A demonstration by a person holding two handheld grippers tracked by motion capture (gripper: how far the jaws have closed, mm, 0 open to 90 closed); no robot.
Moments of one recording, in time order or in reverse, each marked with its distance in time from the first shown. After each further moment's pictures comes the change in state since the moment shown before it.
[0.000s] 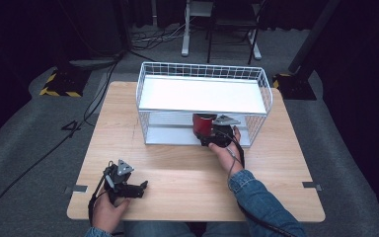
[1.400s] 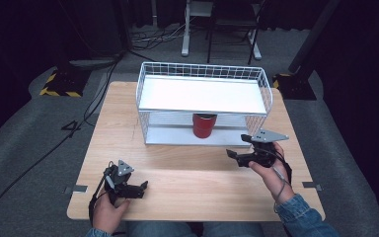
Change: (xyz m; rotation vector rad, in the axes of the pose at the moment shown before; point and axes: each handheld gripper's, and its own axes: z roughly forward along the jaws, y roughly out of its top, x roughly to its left) left arm -0.002 -0.001 -0.001 -0.001 0.008 -0.010; right arm -0.016 -0.013 -0.145 -0.001 0.114 -0.051
